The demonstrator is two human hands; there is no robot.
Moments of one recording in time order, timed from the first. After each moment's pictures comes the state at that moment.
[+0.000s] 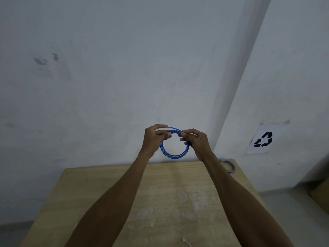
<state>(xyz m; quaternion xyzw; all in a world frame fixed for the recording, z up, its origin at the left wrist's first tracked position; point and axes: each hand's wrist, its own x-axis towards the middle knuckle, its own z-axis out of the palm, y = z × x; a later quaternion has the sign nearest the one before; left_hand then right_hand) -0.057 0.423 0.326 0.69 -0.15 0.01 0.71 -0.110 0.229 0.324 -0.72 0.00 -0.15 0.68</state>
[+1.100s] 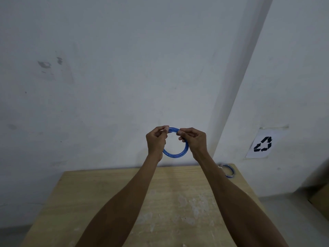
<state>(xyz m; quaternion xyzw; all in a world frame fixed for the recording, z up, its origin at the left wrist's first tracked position) -0.060 0.398 0.326 0.59 -0.02 0.06 0.80 -0.101 0.250 0.339 -0.70 -0.01 -0.23 0.67</state>
